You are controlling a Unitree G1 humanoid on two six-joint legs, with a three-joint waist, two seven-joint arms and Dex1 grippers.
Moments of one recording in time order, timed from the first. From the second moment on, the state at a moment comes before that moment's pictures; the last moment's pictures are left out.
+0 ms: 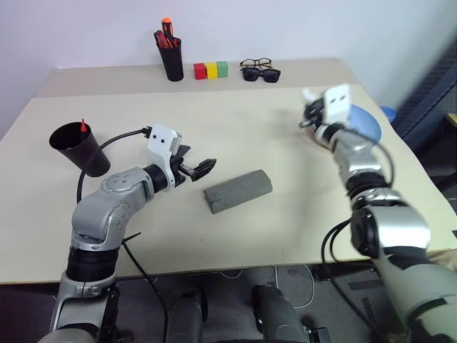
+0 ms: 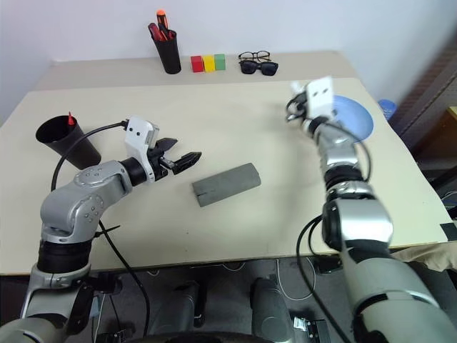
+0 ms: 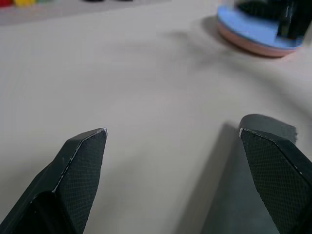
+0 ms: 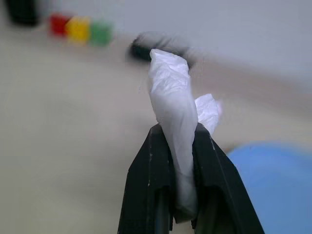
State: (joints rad) left arm -0.46 0.44 0.04 -0.32 -0.48 0.85 -0.44; right arm -1.15 -0.48 -0.14 1.21 0.00 -0.20 0.33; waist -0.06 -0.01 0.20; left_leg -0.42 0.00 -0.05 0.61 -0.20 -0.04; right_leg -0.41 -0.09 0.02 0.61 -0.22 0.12
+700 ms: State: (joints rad) left arm -0.46 0.43 0.01 -0.28 -0.38 0.67 -0.45; right arm -1.14 -0.62 -0.12 1.34 -0.11 -0.18 0.29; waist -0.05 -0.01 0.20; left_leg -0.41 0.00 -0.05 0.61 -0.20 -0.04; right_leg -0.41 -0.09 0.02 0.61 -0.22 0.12
